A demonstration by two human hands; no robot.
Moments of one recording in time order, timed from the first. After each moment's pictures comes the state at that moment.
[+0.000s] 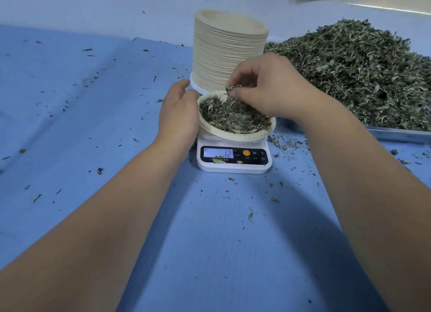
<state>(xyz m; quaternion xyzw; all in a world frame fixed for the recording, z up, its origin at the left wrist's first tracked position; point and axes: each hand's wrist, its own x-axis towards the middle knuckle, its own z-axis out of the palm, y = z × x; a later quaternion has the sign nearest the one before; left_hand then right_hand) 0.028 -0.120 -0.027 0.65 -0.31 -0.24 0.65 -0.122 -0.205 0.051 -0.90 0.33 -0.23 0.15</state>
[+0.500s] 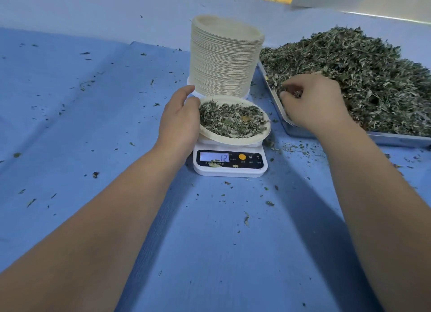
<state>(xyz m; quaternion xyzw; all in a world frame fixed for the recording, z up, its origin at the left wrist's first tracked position) 0.025 -0.120 -0.034 0.65 -0.35 -0.25 0.63 -0.187 -0.233 0.029 -0.82 0.51 -0.28 0.03</state>
